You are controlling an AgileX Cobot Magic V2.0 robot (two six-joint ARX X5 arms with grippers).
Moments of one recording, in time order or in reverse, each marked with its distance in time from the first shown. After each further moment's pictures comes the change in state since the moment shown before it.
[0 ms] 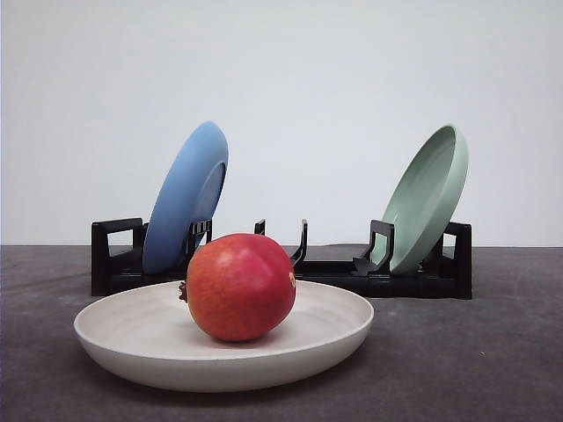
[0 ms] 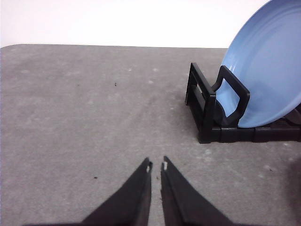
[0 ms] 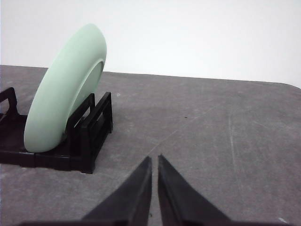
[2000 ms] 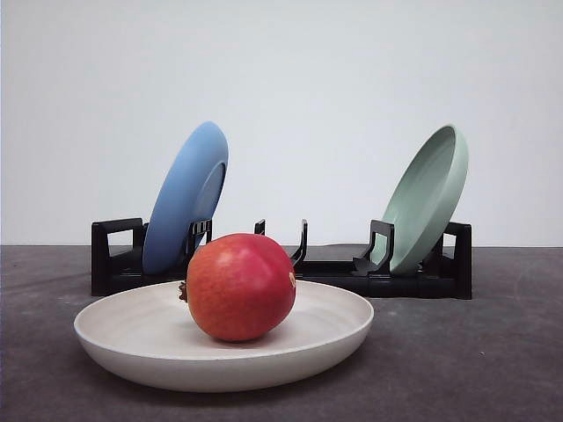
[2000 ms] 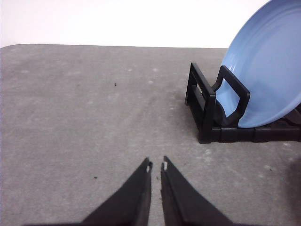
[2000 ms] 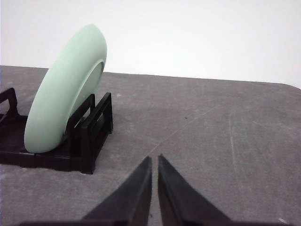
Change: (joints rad) left_arx 0.000 0.000 0.000 0.000 0.000 0.000; right_arx 0.000 0.000 0.000 0.002 0.000 0.000
